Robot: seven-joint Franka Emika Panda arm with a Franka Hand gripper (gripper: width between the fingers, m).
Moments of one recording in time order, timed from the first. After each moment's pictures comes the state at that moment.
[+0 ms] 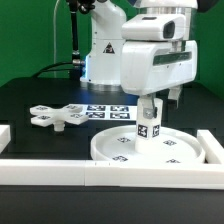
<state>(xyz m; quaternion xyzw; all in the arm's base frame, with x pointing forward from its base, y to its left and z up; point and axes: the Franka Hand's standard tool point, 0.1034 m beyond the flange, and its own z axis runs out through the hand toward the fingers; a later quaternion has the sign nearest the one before) 0.571 0.057 0.075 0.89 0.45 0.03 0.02</state>
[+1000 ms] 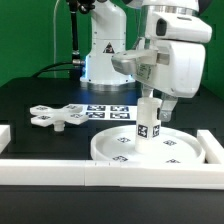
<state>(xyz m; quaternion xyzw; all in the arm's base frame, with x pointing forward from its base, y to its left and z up) 0.575 0.046 0.073 0.61 0.79 -0.01 0.07</state>
